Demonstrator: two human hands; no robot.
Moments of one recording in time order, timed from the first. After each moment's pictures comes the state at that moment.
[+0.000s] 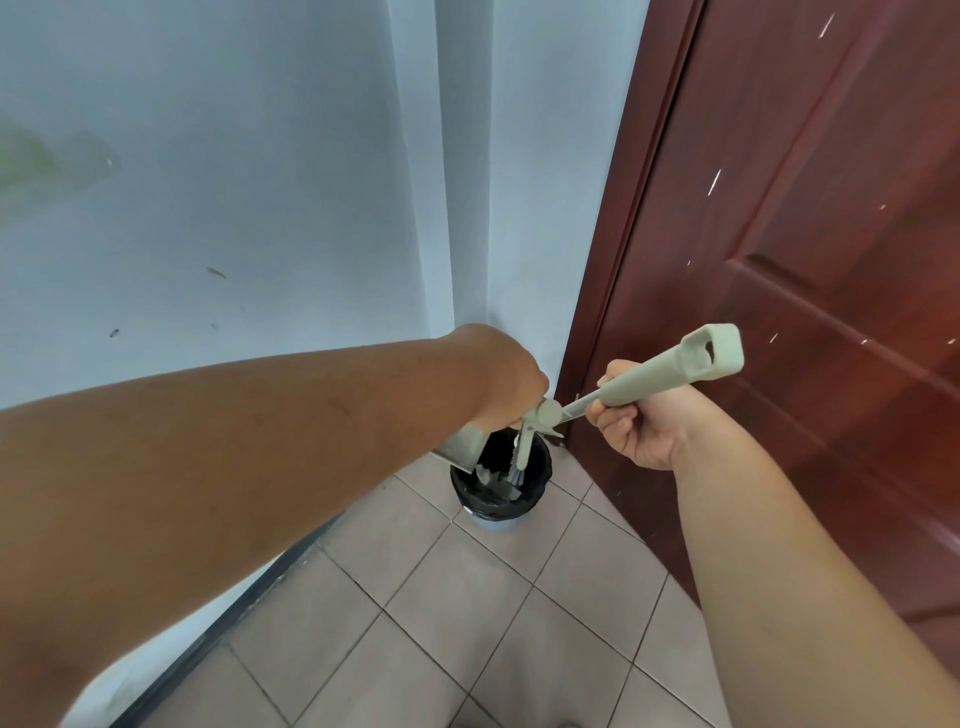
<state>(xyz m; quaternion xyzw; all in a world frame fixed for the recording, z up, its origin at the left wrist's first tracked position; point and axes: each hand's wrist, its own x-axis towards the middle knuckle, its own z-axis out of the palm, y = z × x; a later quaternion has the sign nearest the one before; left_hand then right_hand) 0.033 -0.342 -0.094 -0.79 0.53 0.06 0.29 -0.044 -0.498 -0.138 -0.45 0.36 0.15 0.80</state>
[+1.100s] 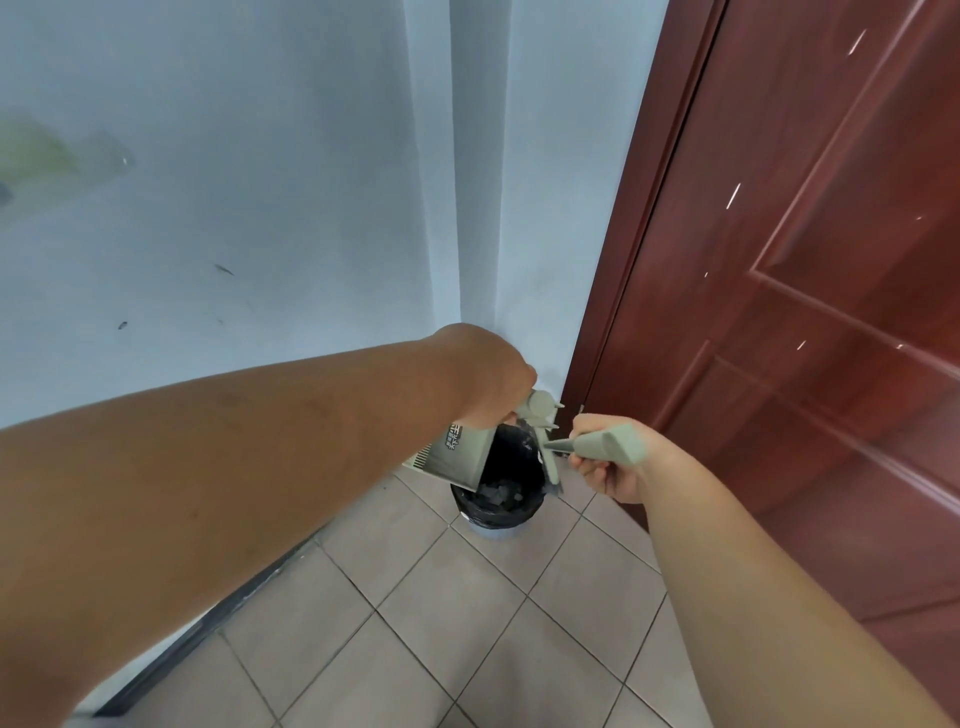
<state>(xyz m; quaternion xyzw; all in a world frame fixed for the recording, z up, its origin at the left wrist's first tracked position) 0.040 -0.348 -0.090 -0.84 0.48 0.07 0.25 -0.034 -0.507 -0.182 -0.57 0.39 0.22 0.69</state>
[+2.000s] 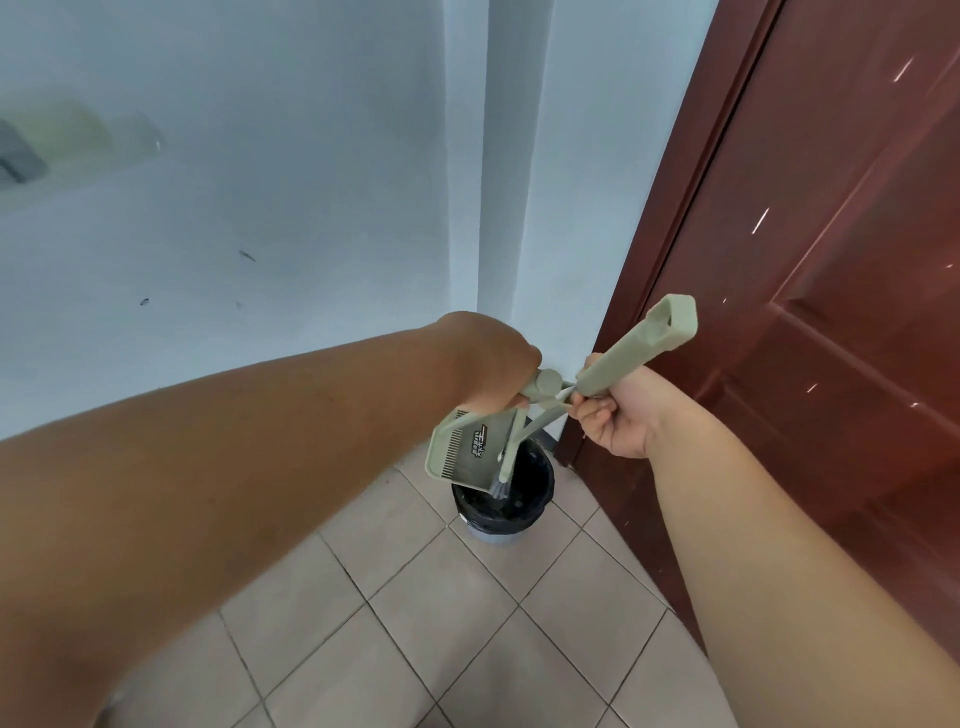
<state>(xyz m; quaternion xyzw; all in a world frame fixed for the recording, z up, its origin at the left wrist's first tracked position) 0.055 -0.356 -0.086 -0.88 0.42 0.06 0.20 0.006 -0.517 -0.131 -0.47 0.33 0.21 0.79</state>
